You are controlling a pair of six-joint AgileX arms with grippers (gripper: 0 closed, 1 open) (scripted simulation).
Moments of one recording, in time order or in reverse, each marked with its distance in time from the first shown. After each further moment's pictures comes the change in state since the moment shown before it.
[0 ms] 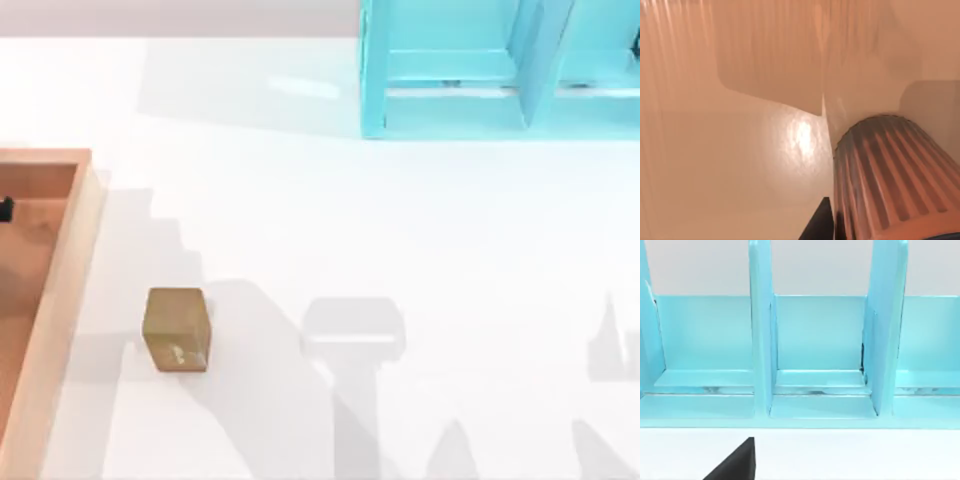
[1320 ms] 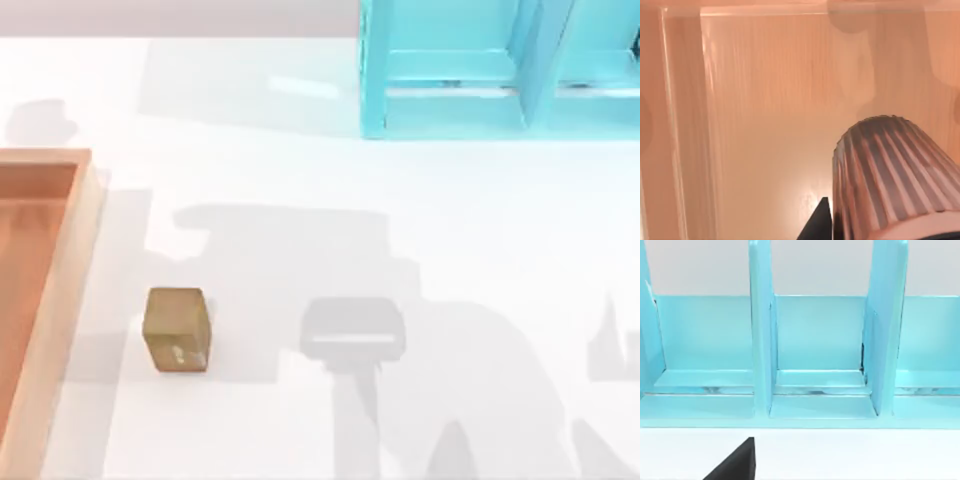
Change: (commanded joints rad) left arm -0.052 -0.110 0.403 -0.310 -0.014 -0.051; right arm 0.000 0.000 0.000 0.000 0.000 0.000
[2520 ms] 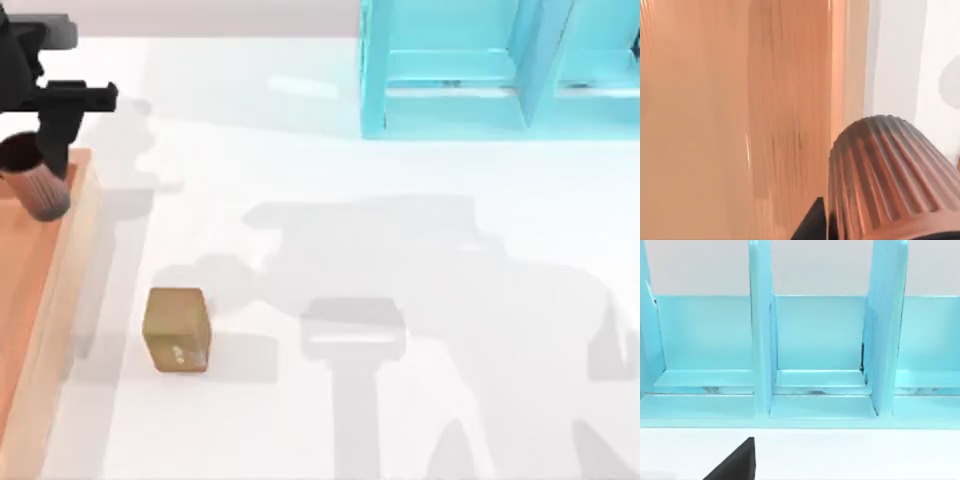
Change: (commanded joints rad) left arm -0.249 0.101 0.007 -0.106 0.042 -0.248; right arm 0.000 0.000 0.000 0.000 0.000 0.000
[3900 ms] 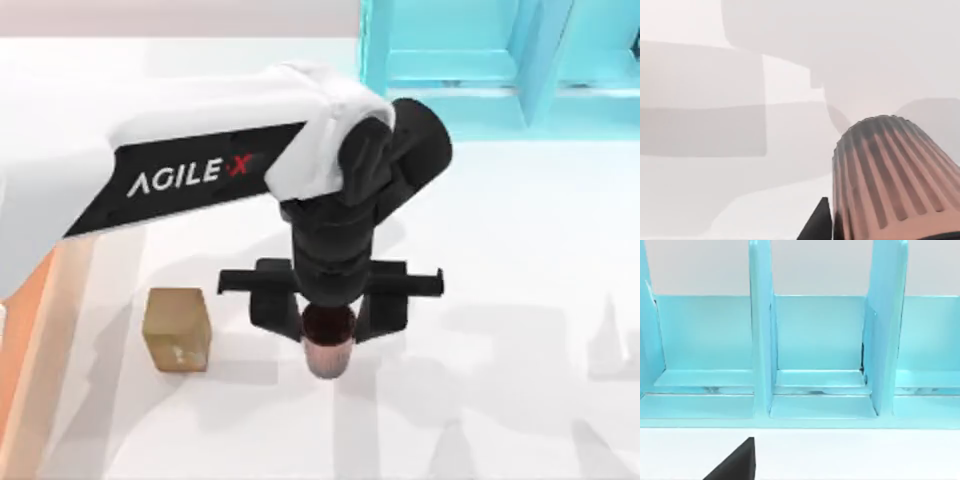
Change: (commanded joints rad) left arm -0.721 0.060 -0.272 0.324 -0.031 -0.717; right arm 0.000 0.000 0.000 0.000 0.000 0.000
